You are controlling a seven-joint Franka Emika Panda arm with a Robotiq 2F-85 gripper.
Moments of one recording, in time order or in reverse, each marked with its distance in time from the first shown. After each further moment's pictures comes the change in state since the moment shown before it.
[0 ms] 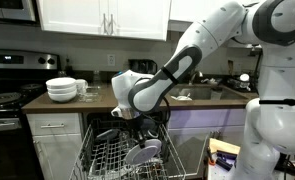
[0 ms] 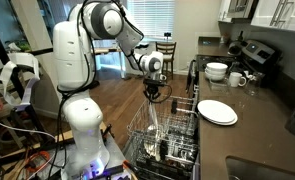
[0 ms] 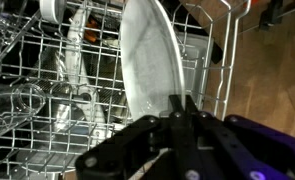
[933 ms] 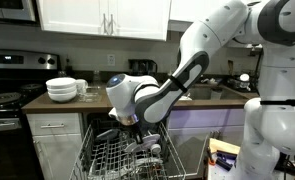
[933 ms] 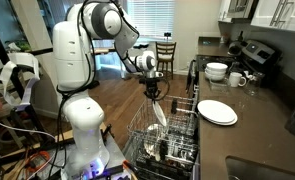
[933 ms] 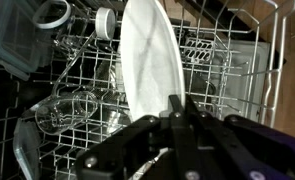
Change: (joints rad) arm 0.069 0.000 0.003 -0.005 -0.296 0.000 0.325
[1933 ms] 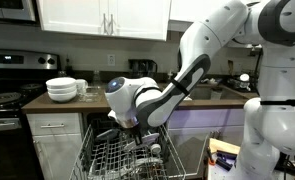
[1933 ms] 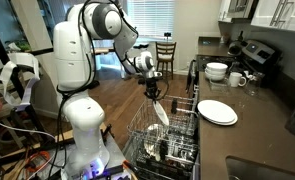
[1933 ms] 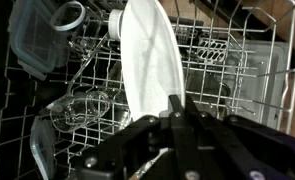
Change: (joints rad) arm 0.017 0.009 0.004 -0.003 -0.089 0.000 0.090
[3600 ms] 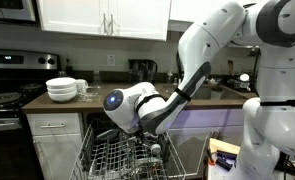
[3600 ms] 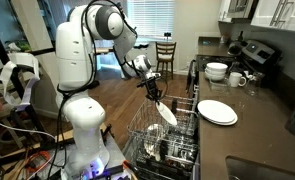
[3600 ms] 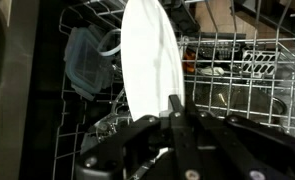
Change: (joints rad) arm 0.042 0.029 -0.006 0.001 -0.233 -0.102 0.269
